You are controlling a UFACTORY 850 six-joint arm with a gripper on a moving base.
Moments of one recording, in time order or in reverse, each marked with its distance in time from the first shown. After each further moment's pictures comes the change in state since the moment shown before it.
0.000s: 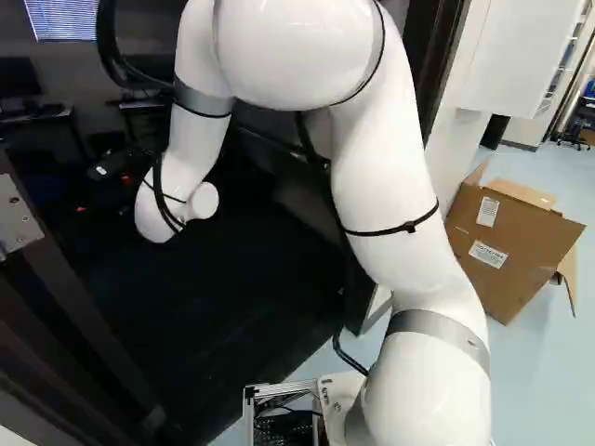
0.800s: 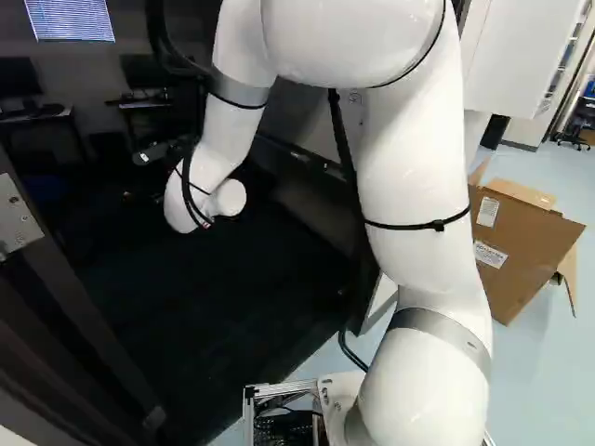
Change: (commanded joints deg) arm -5.5 6.3 8.0 8.6 0.0 0.0
